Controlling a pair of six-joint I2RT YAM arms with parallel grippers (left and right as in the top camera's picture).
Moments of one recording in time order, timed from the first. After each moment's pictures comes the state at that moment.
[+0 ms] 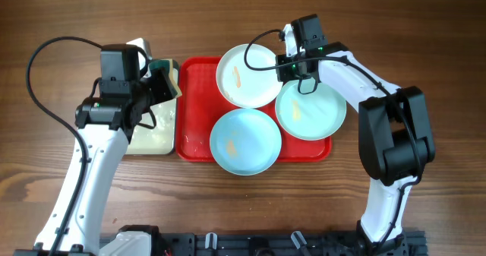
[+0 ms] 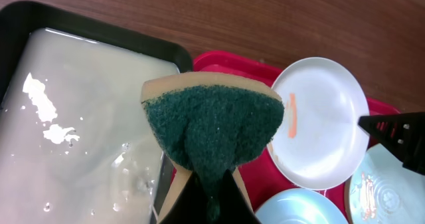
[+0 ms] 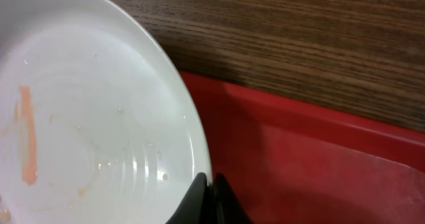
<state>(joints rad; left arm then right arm) -0.06 1.33 1.05 -0.60 0.12 -0.36 0.30 2.09 1.44 -0.45 -0.19 0.13</state>
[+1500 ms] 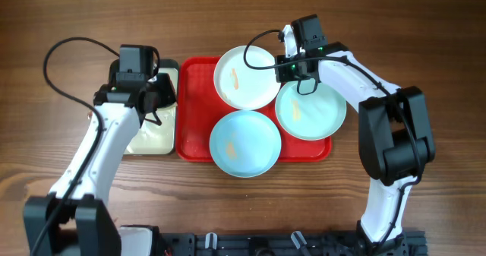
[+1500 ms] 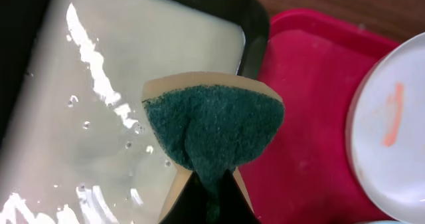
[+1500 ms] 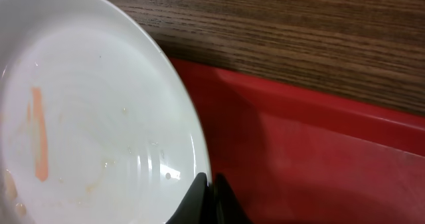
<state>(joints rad) -0.08 1.52 1.04 -0.60 -0.04 -0.36 0.30 2.09 1.44 -0.46 -0.23 0.16</state>
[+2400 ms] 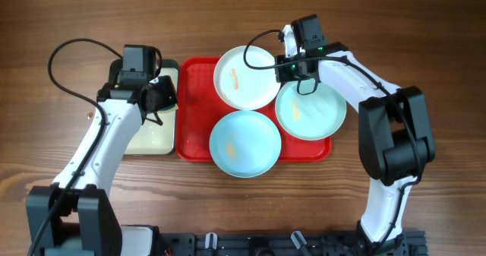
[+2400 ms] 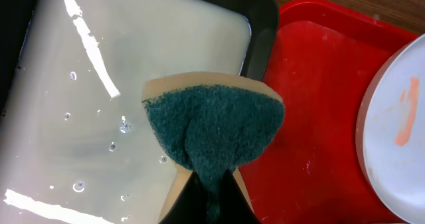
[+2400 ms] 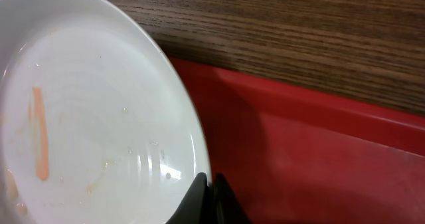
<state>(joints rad) -0.08 1.55 1.03 -0.60 -0.04 -0.36 0.30 2.09 1.44 -0.46 -0.24 0.16</state>
